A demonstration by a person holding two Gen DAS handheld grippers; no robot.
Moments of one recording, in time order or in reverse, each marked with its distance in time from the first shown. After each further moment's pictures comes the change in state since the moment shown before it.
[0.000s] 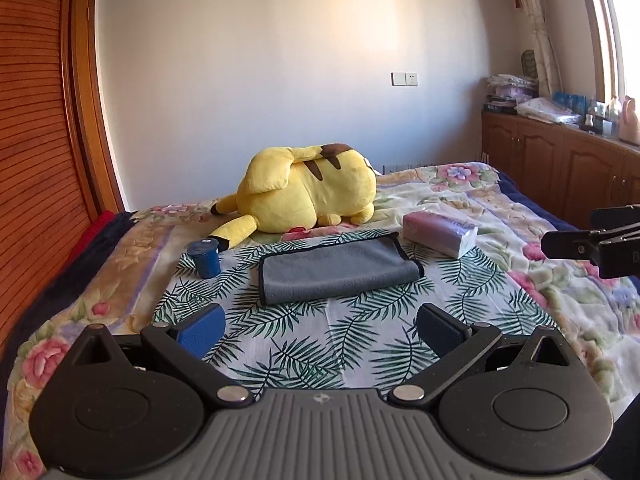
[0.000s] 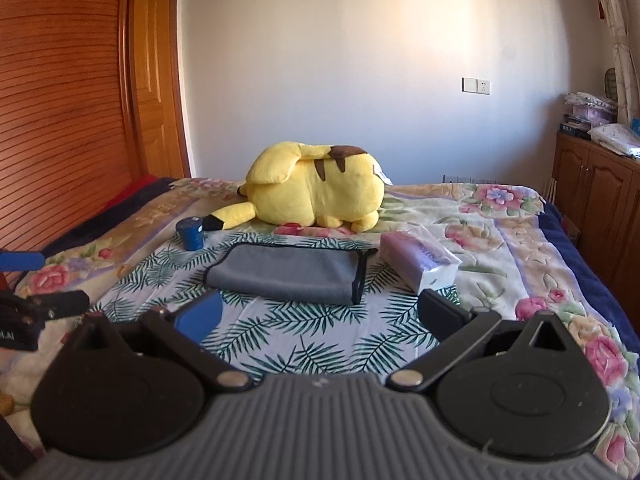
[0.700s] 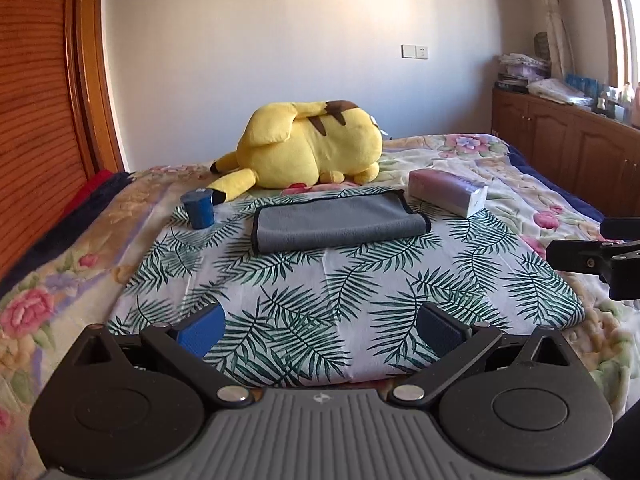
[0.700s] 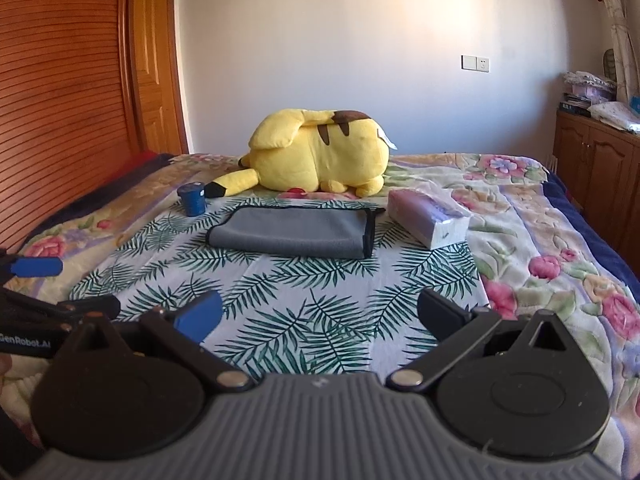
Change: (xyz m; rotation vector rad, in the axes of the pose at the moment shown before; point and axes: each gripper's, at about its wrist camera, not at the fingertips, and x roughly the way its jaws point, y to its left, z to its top) left arm 0.039 -0.010 -0.052 -0.041 0.073 0.011; right arm 0.013 0.014 -0.053 0.023 0.040 -0.009
